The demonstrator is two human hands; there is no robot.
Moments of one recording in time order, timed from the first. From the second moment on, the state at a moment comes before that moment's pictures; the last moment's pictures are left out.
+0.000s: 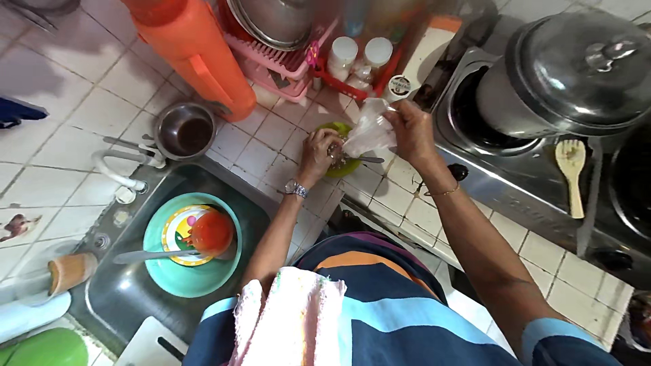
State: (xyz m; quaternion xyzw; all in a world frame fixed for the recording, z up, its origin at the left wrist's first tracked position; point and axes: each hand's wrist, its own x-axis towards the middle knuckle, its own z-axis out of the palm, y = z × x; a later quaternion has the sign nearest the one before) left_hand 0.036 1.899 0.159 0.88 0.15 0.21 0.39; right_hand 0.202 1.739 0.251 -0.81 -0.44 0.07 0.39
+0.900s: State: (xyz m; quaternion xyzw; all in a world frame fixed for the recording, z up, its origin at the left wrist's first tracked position) left_hand -0.052 1.868 0.149 0.68 0.41 0.20 0.58; right_hand 0.178 1.712 0.256 -0.79 -0.41 0.01 0.45
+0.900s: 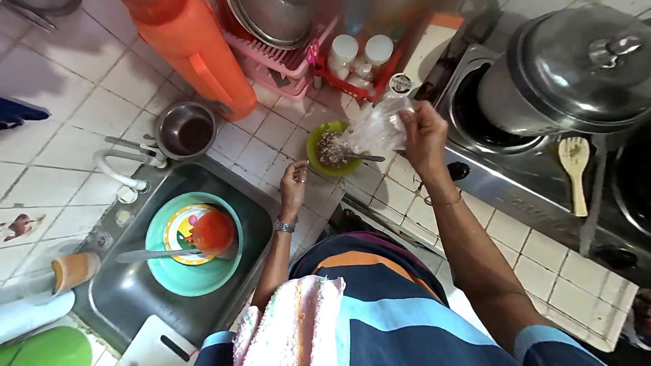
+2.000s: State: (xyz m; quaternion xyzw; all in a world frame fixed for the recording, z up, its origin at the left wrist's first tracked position) left_hand 0.000 1.829 0.186 0.52 0.42 0.32 0.66; right_hand 0.193 1.705 0.248 -0.66 -0.16 0.21 0.70
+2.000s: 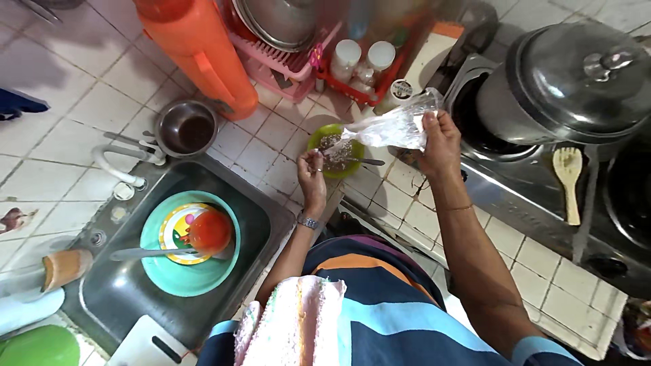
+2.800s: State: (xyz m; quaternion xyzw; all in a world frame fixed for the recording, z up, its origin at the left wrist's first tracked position) left_hand 0.030 1.784 0.238 0.45 0.23 0.22 0.83; right_hand 0.125 1.614 0.172 -0.58 -0.12 0.42 0.69
